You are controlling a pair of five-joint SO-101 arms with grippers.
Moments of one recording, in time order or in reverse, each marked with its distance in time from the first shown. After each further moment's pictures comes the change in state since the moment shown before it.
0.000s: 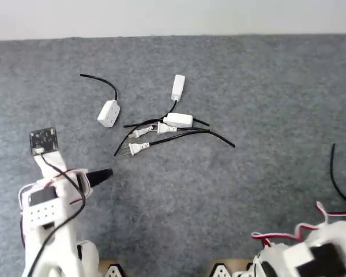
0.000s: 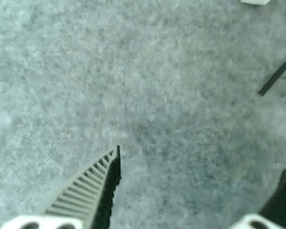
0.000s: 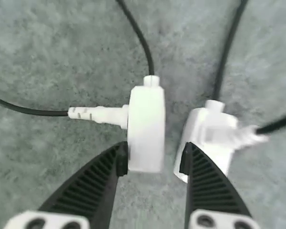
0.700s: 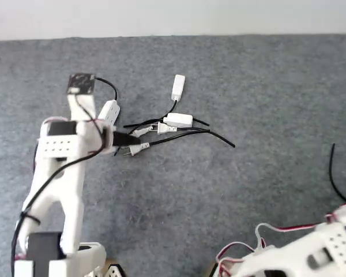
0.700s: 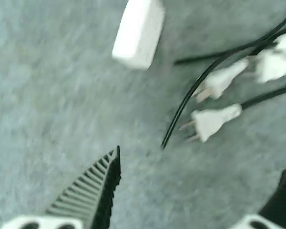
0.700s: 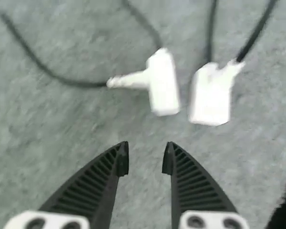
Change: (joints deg) left arm 18.0 32.4 -43.6 15.1 0.0; right arm -4.0 -40.2 20.0 15.8 -10.3
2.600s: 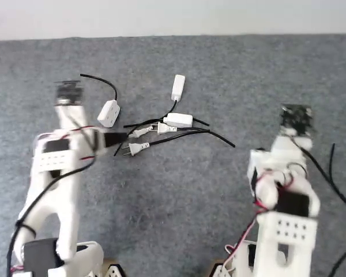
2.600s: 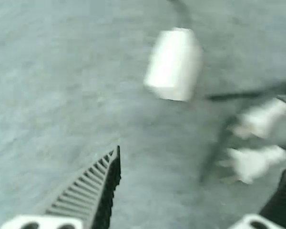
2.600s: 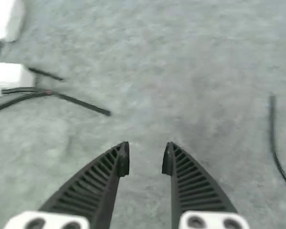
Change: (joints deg) left arm -8.9 -4.9 16.4 -22.5 0.5; right arm -55.1 -6.8 -7.8 7.2 -6.7
